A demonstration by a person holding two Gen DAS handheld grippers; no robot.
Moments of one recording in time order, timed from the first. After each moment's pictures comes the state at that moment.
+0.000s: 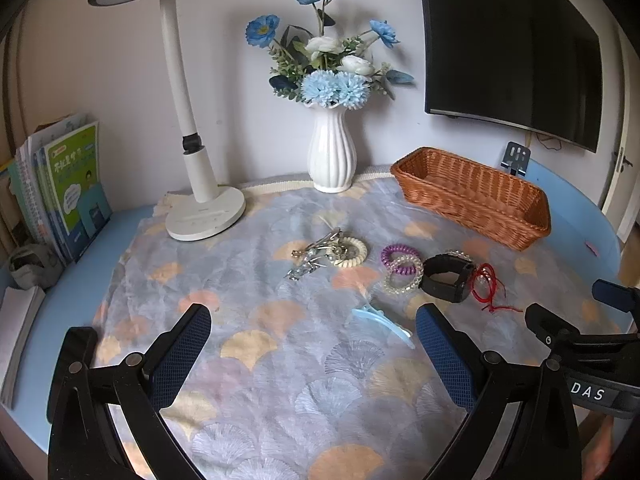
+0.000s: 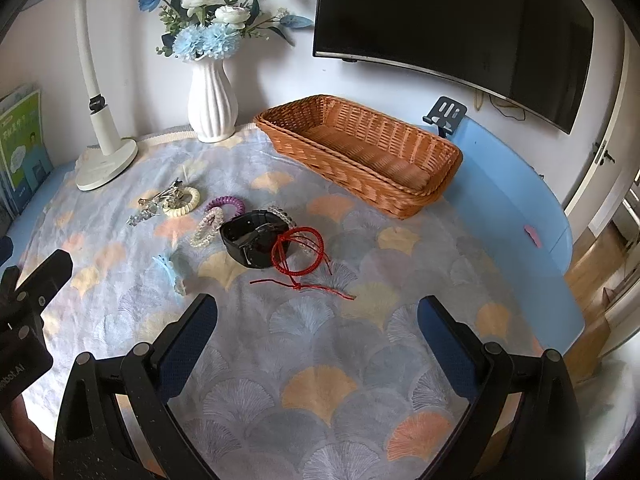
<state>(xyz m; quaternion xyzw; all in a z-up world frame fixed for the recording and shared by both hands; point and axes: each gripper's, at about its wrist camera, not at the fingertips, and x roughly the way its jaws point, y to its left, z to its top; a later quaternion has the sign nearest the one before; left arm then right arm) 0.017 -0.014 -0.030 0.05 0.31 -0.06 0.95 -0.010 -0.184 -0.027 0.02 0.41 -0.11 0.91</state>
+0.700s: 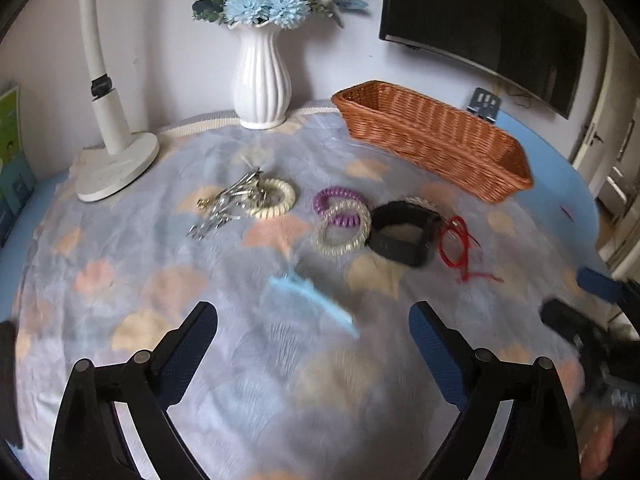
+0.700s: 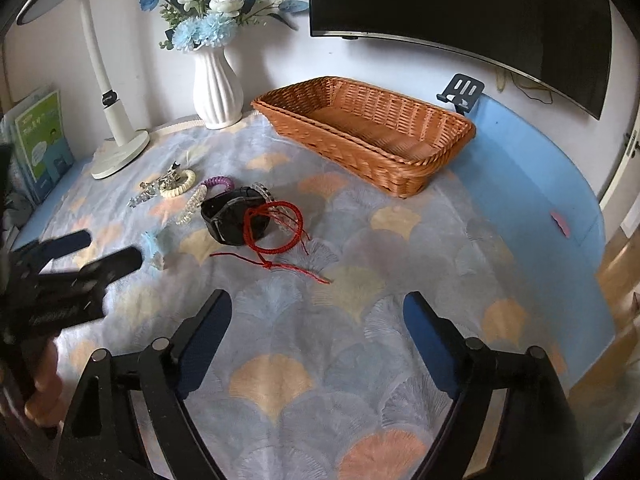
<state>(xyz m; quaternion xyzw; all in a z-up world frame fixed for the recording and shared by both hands) 0.071 -0.063 -0.090 0.04 0.40 -0.15 0.90 -0.015 -0.240 -0.062 0.05 0.42 -0.03 0.91</state>
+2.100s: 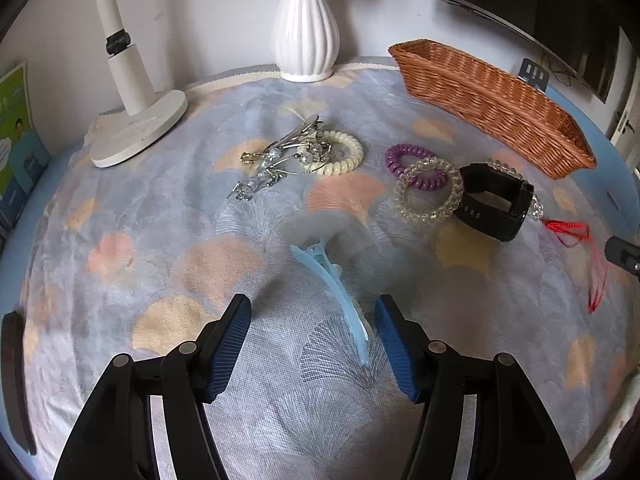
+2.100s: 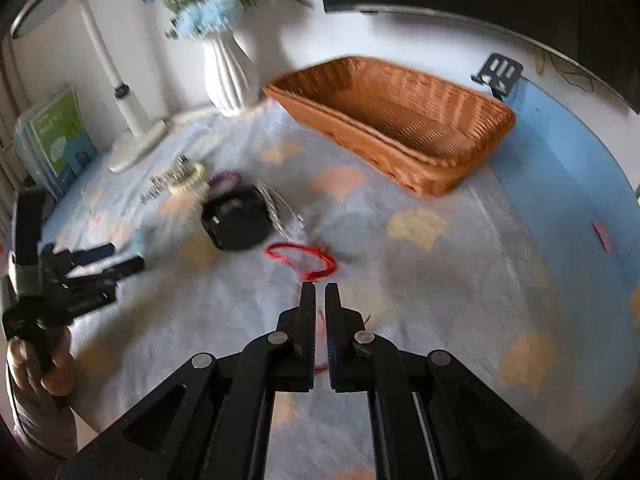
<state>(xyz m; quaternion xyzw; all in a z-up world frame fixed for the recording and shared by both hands) 0.098 -0.032 -0.123 0.06 0.46 -0.10 0.88 0.019 -0.279 -0.071 0.07 0.46 0.04 0.88</state>
